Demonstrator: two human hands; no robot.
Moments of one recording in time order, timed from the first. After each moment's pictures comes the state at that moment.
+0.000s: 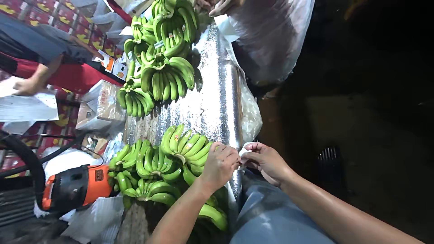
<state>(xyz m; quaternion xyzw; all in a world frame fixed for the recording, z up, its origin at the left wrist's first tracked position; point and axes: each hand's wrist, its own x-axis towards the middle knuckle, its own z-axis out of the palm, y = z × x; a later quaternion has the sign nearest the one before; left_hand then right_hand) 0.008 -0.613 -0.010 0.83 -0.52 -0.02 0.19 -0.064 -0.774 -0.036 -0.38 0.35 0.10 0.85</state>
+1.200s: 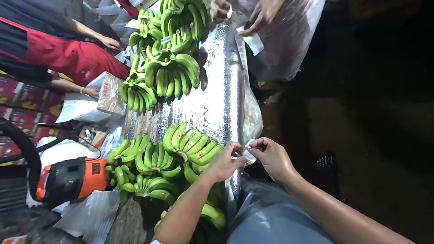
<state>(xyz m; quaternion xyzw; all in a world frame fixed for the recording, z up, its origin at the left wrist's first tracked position) 0.018 -0.622 0.006 0.81 -0.23 -0.41 0.35 -0.059 -0.776 -0.044 -0.61 0.27 0.00 0.74</state>
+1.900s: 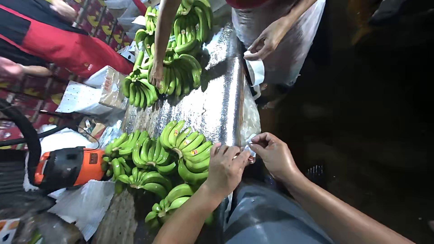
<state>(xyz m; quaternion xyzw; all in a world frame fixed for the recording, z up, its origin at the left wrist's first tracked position) -0.030 -0.652 0.009 0.88 -0.42 0.14 0.18 -0.059 -0.811 -0.018 -0.63 0.24 -0.03 0.73</state>
